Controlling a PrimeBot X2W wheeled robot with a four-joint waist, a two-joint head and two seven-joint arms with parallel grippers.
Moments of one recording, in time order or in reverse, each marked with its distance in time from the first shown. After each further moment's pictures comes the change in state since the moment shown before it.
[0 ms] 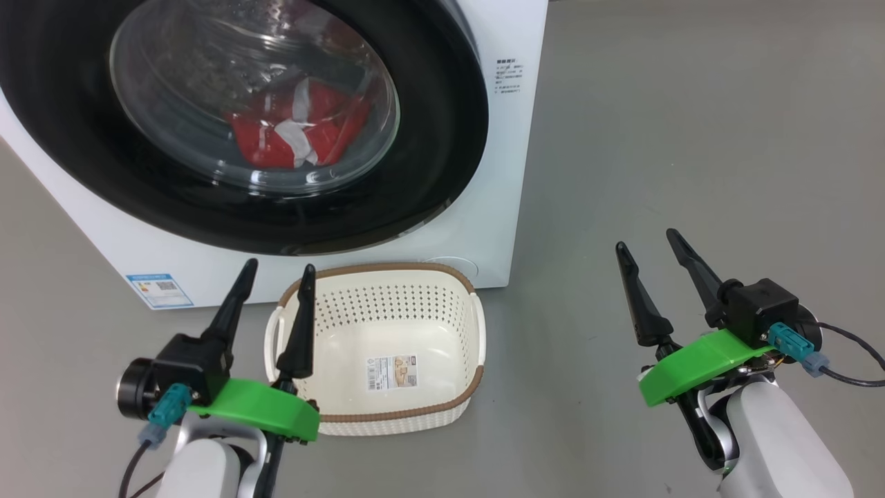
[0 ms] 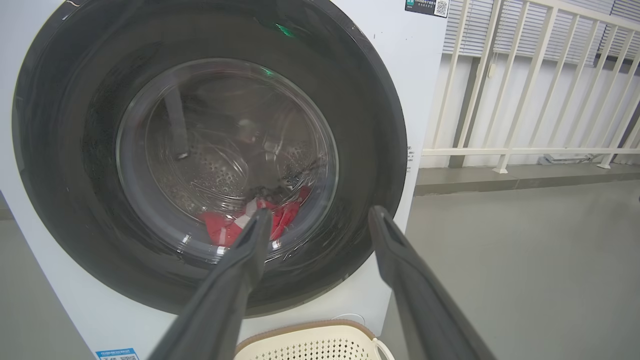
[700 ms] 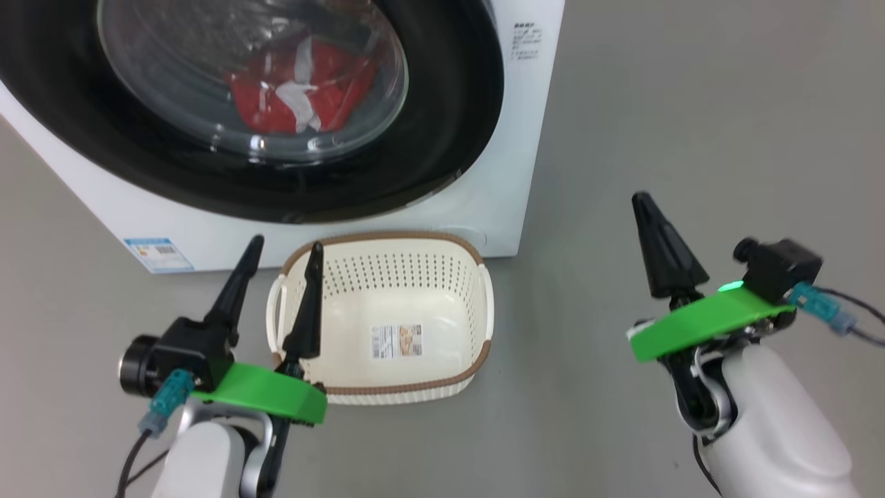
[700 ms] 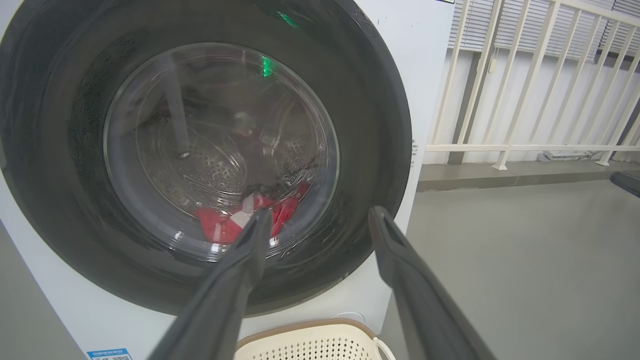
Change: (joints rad) left arm -0.027 0.000 -0.017 -0.030 -0.002 0.002 0.000; right arm -0.082 -0.003 0.061 0.006 0.258 0.000 -0.003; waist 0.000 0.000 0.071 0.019
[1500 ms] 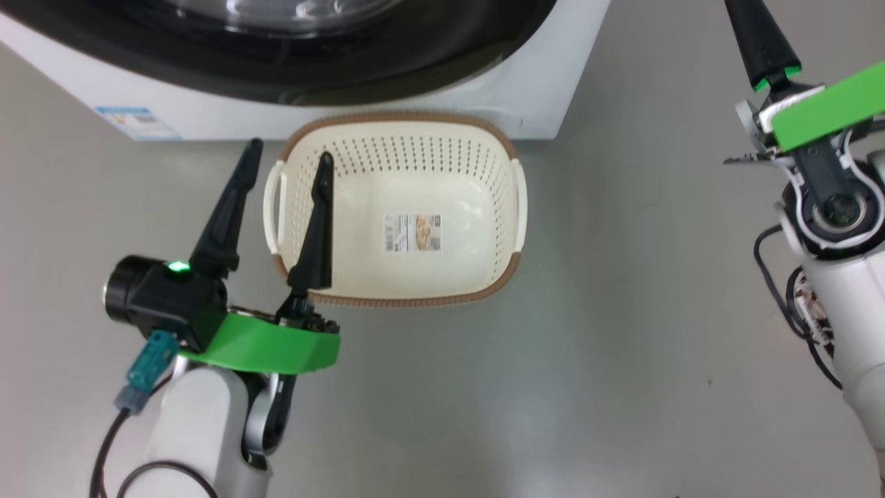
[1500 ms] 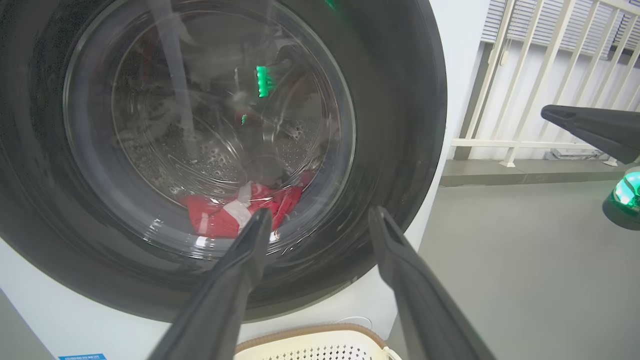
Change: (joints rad) left arm -0.115 -0.001 -0.045 -0.157 -0.009 0.035 -0.007; right arm -0.396 -0.226 0.111 -0.108 0.927 0.000 0.241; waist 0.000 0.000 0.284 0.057
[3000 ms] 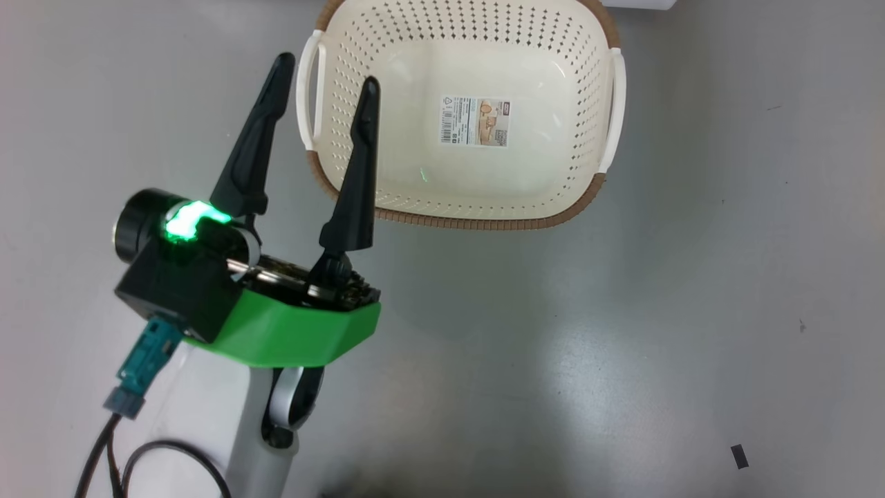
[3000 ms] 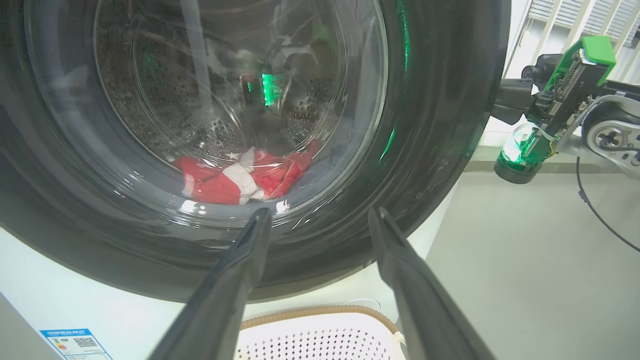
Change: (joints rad) left arm -0.109 -0.003 -0.102 -0.155 -0.050 0.046 0.000; right arm -0.476 -0.020 -0.038 0.150 0.172 -0.001 0.509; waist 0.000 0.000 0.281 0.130
